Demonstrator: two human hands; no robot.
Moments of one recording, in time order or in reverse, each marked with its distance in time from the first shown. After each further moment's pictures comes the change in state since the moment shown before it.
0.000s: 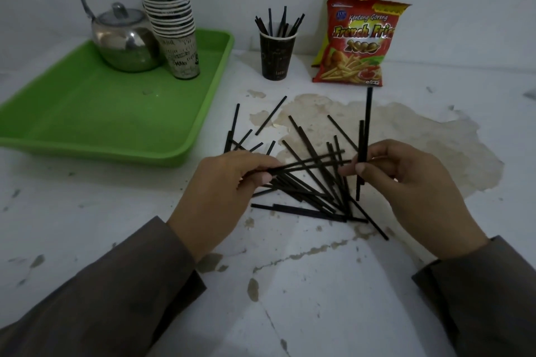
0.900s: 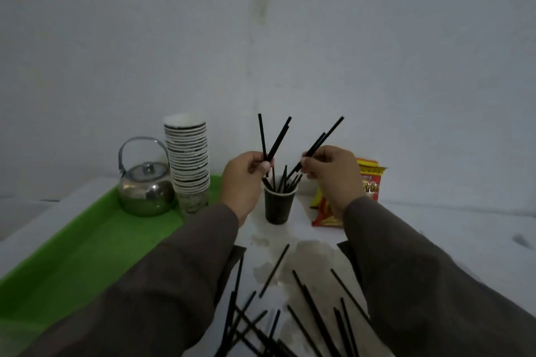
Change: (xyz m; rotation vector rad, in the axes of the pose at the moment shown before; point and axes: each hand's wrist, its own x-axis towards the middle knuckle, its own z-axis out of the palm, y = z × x) left_hand 0.212 -0.003 -0.041 -0.506 0.351 -0.157; right_hand 0.221 -0.086 0.015 0.262 0.273 -0.042
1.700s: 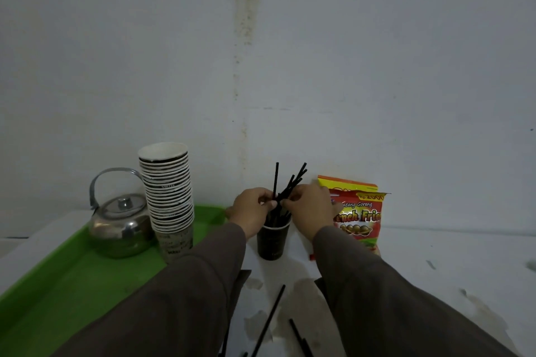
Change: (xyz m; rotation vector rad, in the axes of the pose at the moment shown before) left_hand 0.068 -0.064 0.036 0.377 -0.212 -0.101; right_hand 0.045 0.044 0.040 -0.583 -0.050 0.087
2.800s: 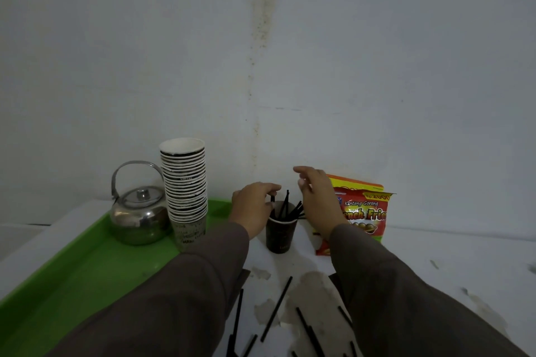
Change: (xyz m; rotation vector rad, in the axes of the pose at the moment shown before) left_hand -0.020 0.001 -0.020 0.305 0.049 0.193; right_hand -0.005 0.002 -0.006 0.294 -0.013 -0.272
